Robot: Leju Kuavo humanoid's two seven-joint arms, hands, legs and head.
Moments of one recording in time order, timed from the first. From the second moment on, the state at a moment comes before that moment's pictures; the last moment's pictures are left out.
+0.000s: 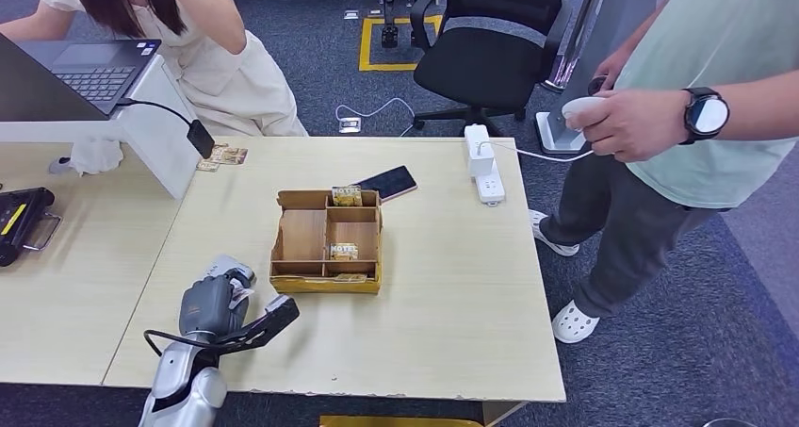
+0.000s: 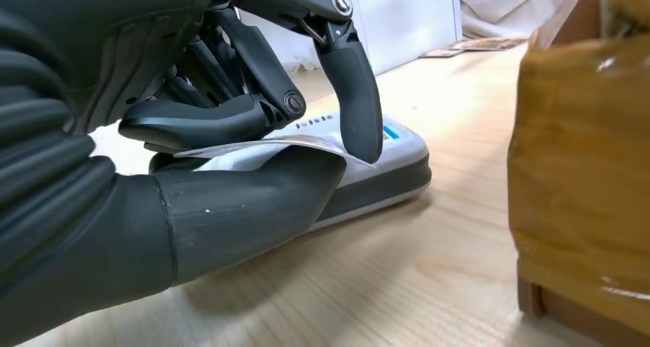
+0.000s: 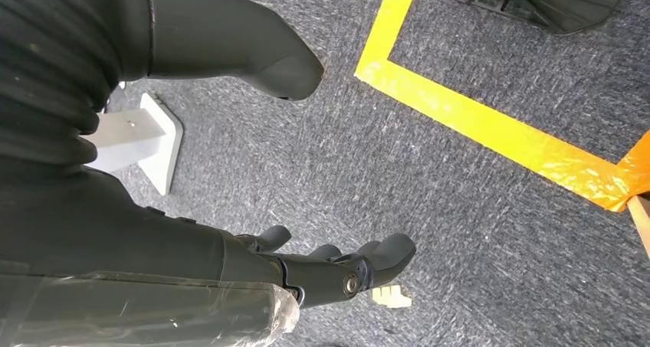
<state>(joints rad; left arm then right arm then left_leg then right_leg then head) -0.16 -0.10 0.10 -1.13 -1.33 0.25 -0.19 -0.12 0.19 -0.81 -0.28 1.57 -0.17 -0.14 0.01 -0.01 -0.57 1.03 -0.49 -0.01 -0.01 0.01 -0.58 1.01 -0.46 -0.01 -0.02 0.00</state>
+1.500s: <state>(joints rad) -0.33 -0.08 0.15 -1.30 -1.32 0.20 -0.13 -0.13 0.19 -0.77 -0.28 1.57 -0.16 -0.15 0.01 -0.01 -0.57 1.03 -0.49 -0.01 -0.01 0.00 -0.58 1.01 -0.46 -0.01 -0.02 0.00</state>
